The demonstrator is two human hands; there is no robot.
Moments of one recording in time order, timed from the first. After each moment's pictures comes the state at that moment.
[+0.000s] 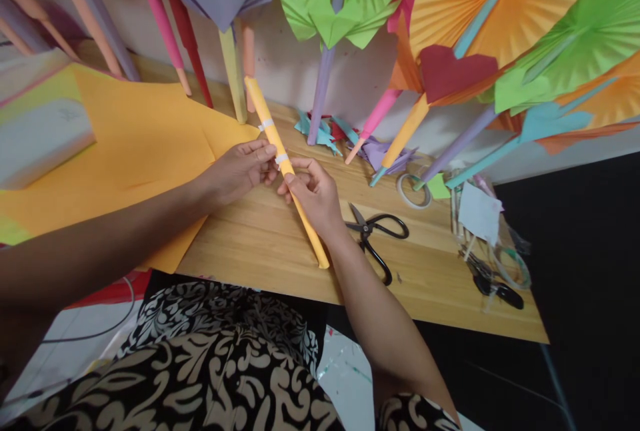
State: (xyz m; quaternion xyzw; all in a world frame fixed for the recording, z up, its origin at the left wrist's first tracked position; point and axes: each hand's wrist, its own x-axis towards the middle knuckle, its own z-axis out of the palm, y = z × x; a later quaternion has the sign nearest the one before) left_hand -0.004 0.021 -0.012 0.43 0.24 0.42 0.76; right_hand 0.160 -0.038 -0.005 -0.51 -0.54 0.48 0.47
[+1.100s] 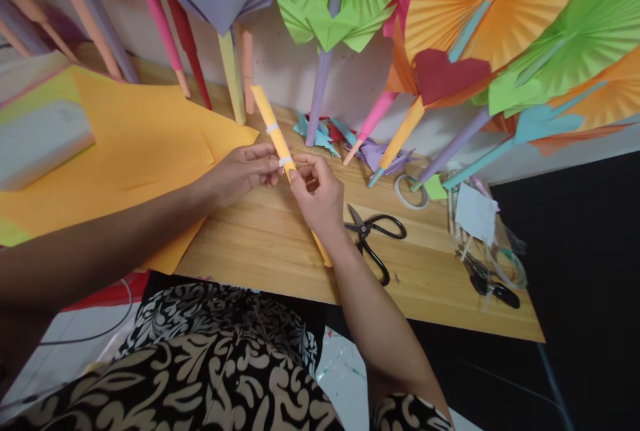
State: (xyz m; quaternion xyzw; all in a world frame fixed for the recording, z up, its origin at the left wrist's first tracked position) left_hand -0.006 0.020 -0.012 0.46 0.24 0.39 0.76; right_hand 0.162 -0.040 -0.002 -0.56 -0.61 0.26 0.50
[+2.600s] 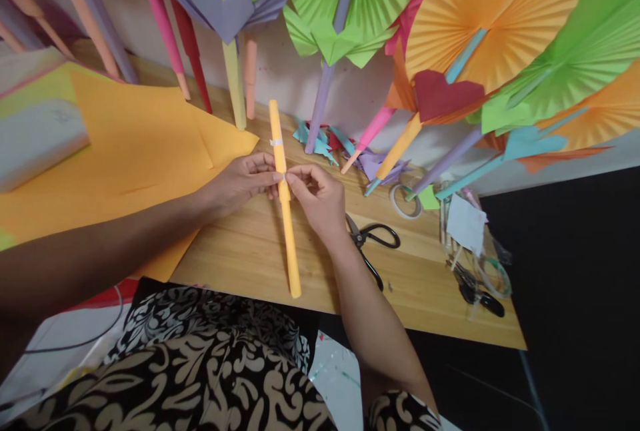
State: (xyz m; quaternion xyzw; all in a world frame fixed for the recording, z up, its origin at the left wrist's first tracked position) left_hand -0.002 0.015 -0.013 0.47 0.27 0.41 0.73; right_hand 0.169 -0.027 0.001 -0.53 -0.61 0.33 0.50
